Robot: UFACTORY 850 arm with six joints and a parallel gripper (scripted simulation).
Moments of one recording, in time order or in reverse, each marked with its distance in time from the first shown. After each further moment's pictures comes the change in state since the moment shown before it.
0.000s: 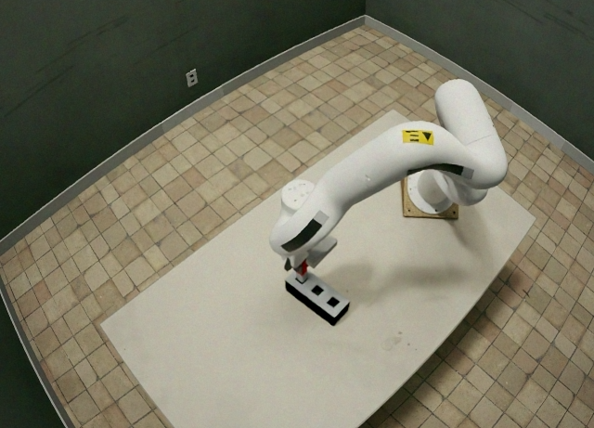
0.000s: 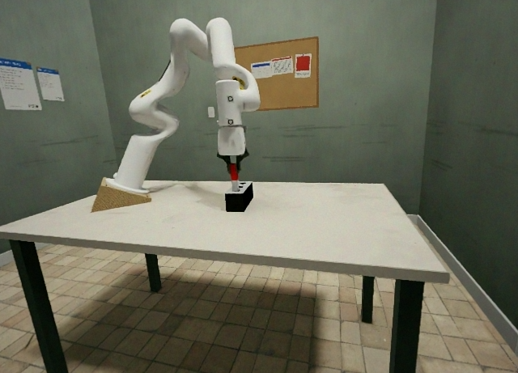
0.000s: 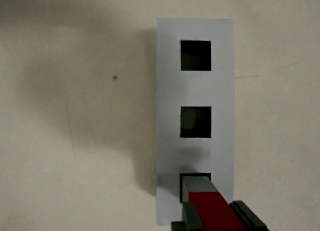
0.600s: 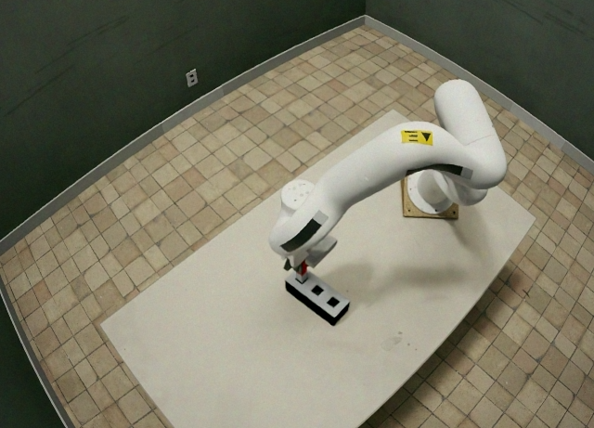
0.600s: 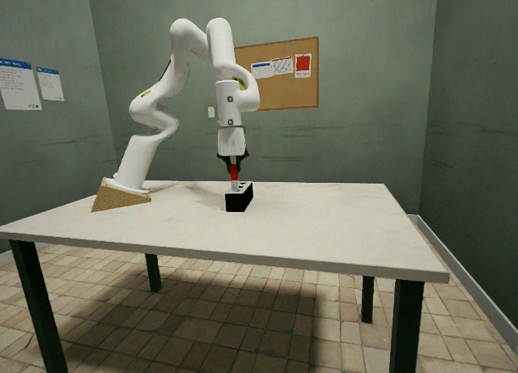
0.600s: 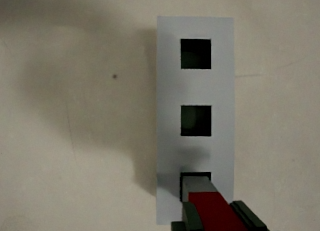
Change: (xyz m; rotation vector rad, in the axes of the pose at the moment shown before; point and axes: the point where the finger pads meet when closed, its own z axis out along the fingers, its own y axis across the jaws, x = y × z) arm -0.001 0.000 0.001 0.000 0.000 0.000
